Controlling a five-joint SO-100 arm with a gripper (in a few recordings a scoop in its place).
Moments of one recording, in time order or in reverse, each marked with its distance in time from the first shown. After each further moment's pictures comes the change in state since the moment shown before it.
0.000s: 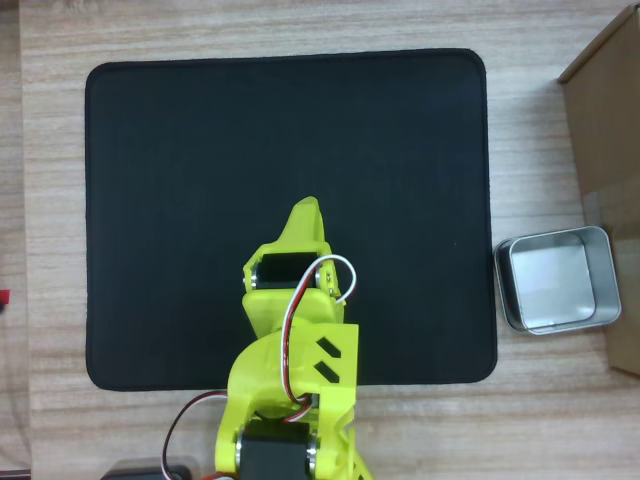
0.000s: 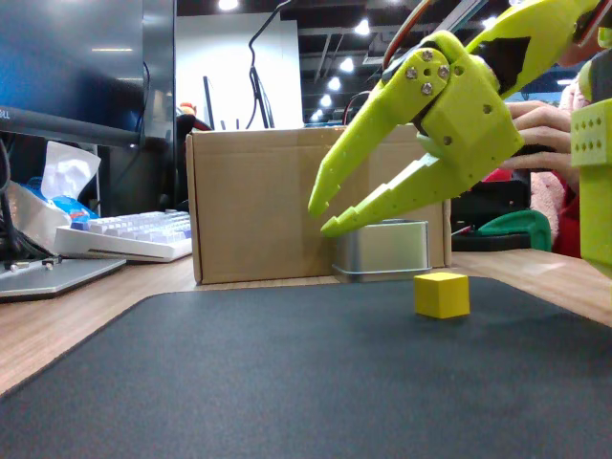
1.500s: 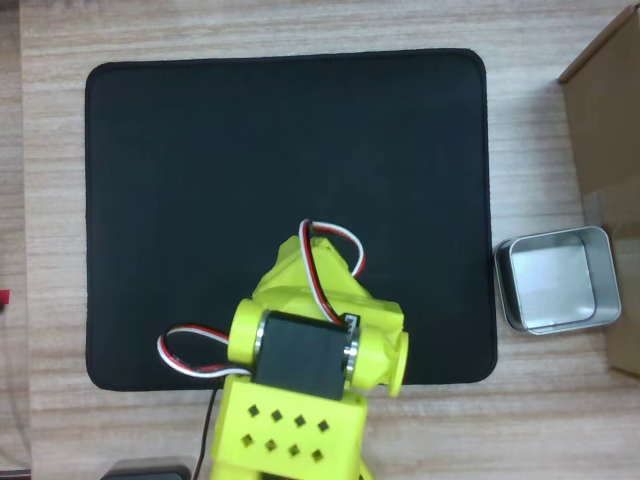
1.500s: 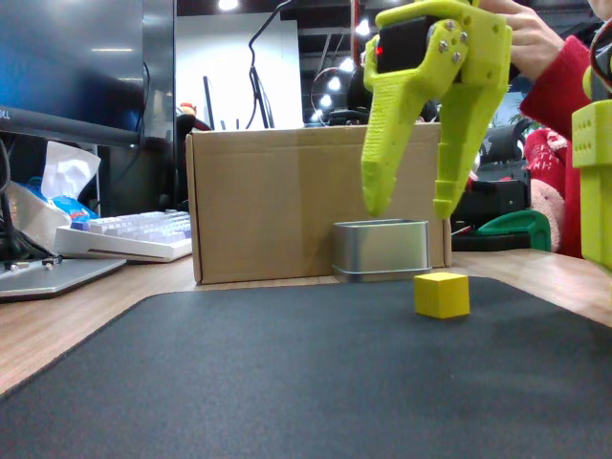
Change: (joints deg) arm 7.9 -52.3 -42.0 38.1 -41.1
